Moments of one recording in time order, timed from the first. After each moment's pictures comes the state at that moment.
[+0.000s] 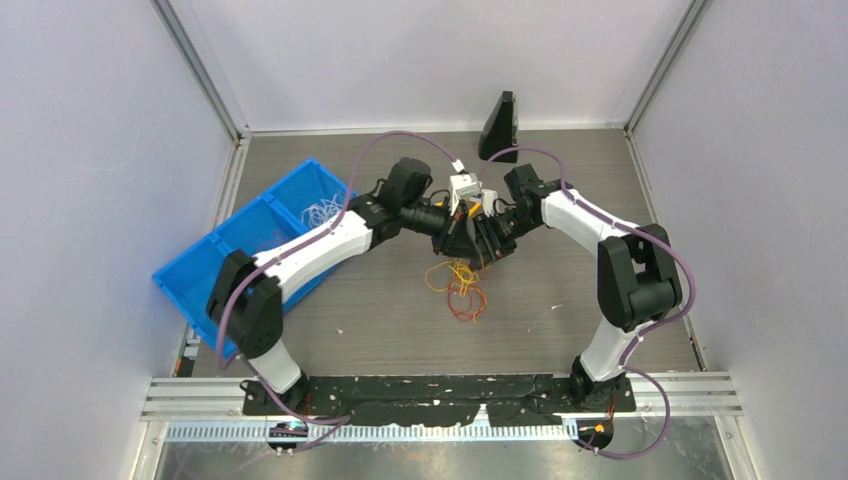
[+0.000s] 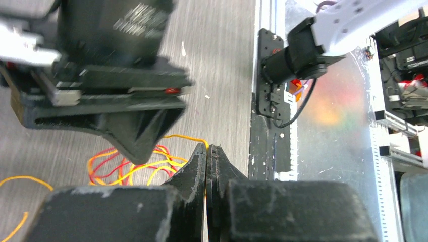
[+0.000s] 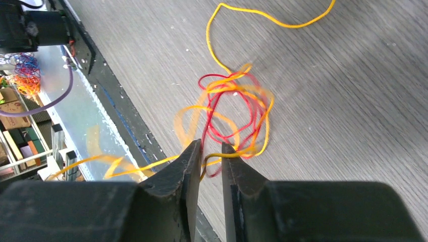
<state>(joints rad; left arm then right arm) -0.73 1.71 1.32 -0.22 0.89 -0.07 0.33 1.73 1.22 -0.77 -0.77 -0.14</state>
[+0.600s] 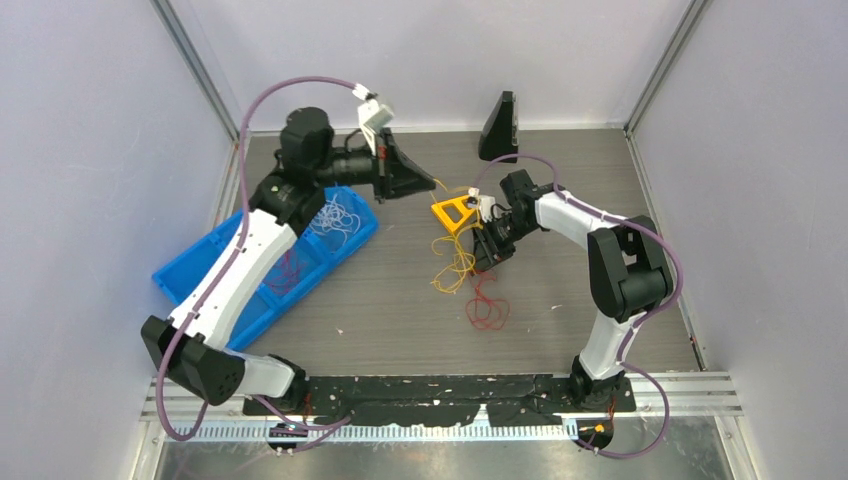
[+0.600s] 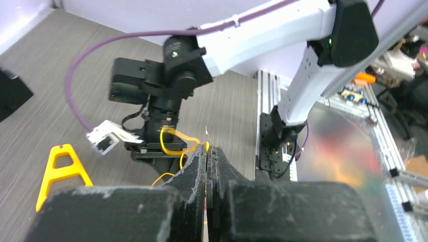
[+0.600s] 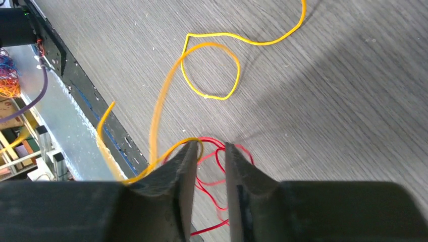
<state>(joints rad) -0.50 1.37 1.45 -0.19 0.95 -0.20 0.33 1.81 1.20 -0.74 -0.71 -0.15</state>
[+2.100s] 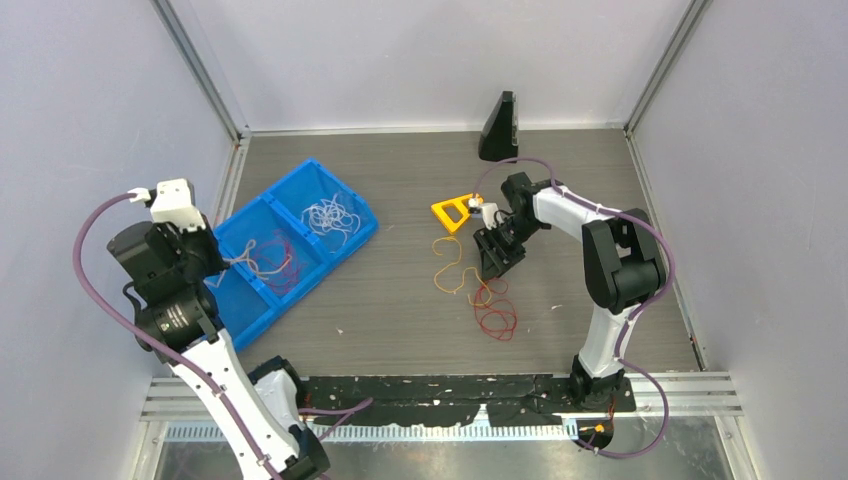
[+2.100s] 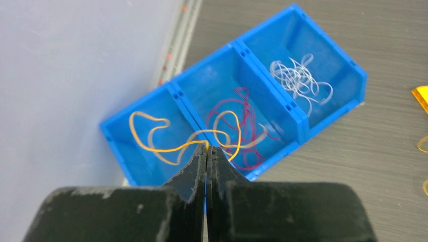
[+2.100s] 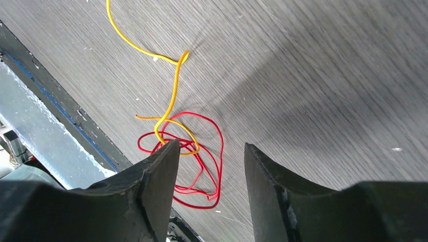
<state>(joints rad) 0.61 0.75 1.27 -0.97 0.34 0.19 0.32 1.87 1.25 -0.89 -0.57 -0.32</state>
